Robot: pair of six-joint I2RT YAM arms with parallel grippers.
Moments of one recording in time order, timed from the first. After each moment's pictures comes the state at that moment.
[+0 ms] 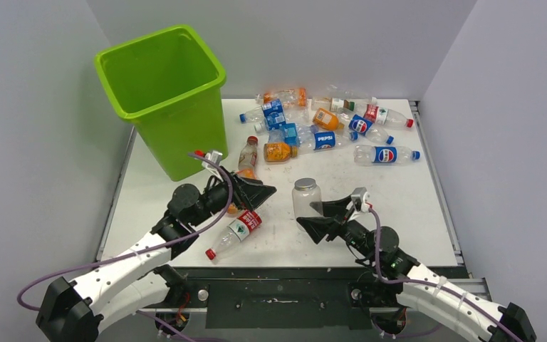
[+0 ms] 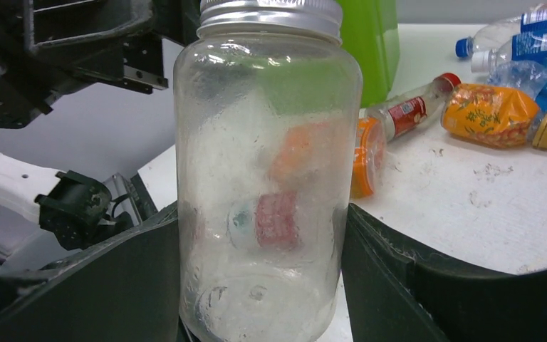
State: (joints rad) left arm -0.70 0.86 0.48 0.45 0.22 -0.83; right arm 0.84 0.52 0.12 0.53 -0.07 0.42
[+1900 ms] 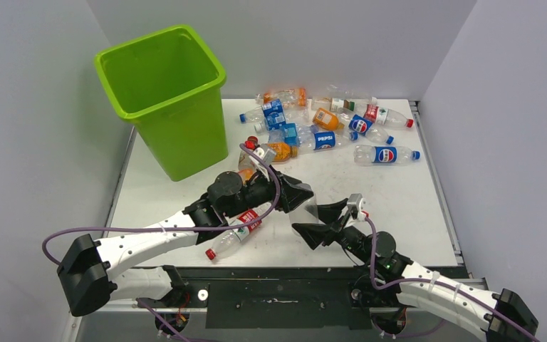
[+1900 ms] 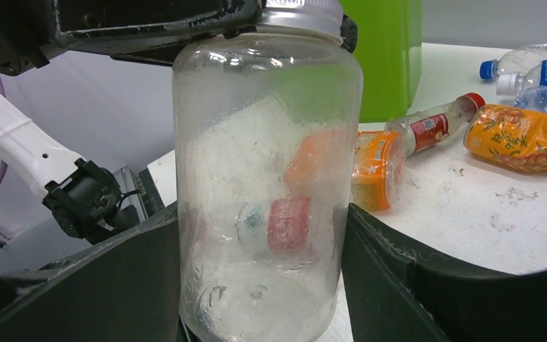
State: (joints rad) left arm -0.98 1.19 0.80 0.40 0.14 -0.58; right arm 0.93 0.57 0.06 0.73 -0.05 0.36
